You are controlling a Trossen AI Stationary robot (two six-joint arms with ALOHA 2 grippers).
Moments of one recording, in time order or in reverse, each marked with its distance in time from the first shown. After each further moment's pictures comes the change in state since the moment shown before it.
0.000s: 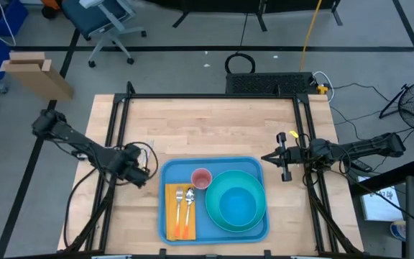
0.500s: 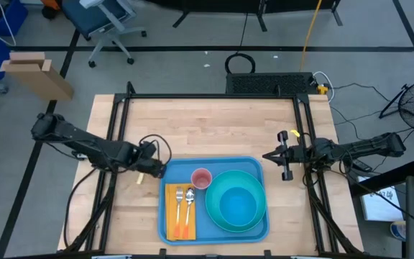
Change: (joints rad) left arm 0.182 0.006 -0.018 0.395 0.006 0.165; right arm 0.000 0.008 0.000 0.086 0.004 -0.012
